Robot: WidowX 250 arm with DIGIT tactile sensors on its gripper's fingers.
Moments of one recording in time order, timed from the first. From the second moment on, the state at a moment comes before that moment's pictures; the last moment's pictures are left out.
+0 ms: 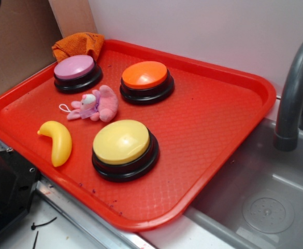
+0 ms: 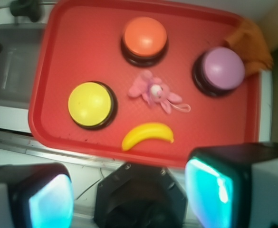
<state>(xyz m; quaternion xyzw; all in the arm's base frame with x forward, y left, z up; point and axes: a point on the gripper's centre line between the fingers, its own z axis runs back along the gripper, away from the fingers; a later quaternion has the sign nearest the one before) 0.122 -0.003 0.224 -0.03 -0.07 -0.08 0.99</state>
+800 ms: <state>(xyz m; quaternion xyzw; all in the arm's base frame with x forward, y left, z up) 0.152 0.040 0.134 -0.07 -0.20 -0.45 0.87</state>
